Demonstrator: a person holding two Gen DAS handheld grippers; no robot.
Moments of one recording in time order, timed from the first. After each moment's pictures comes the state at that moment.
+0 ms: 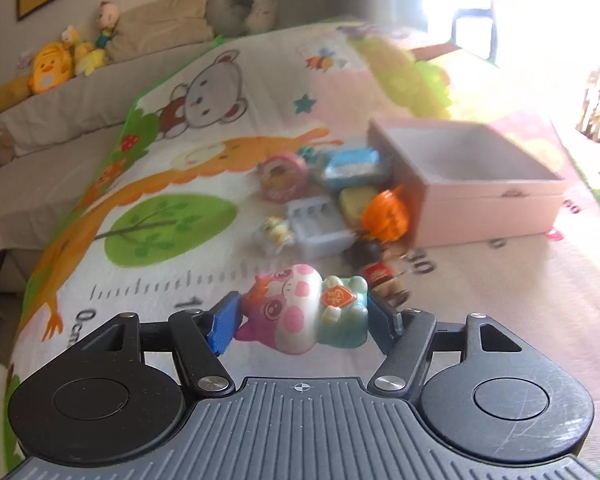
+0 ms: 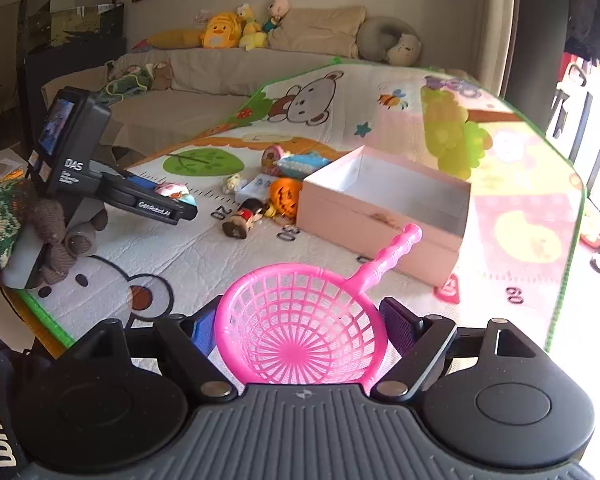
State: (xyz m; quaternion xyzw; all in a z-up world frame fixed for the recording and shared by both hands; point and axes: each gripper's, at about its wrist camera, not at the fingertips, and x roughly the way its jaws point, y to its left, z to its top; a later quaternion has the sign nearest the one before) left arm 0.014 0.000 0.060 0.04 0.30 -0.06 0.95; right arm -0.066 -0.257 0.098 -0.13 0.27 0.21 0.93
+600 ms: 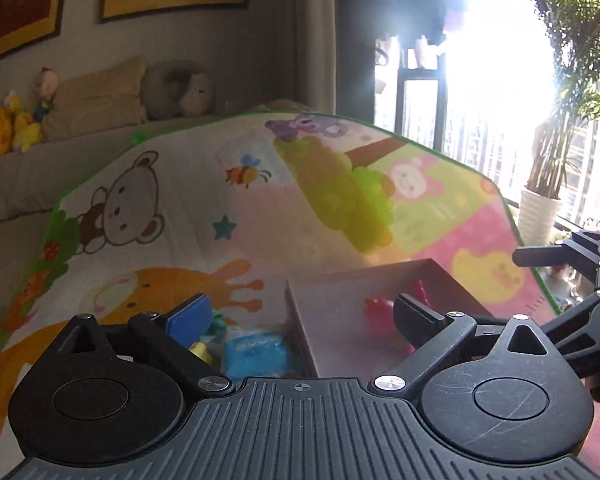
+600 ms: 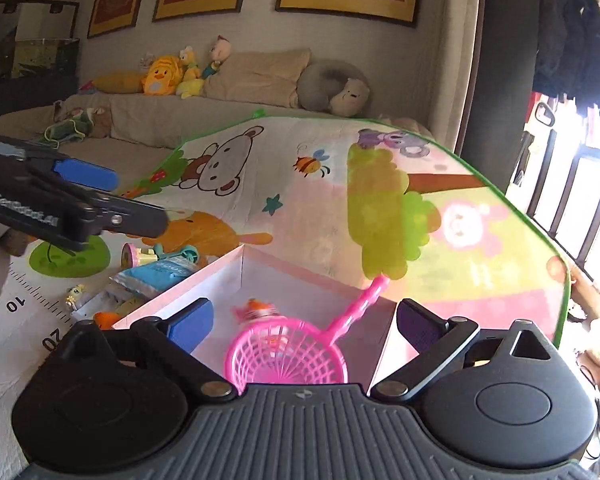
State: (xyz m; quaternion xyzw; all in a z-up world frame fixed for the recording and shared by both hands) left arm 0.131 -0.054 0.105 0.03 0.23 -0.11 0.97; right arm 0.144 -0.285 0.106 -0.12 0.21 0.17 0.96
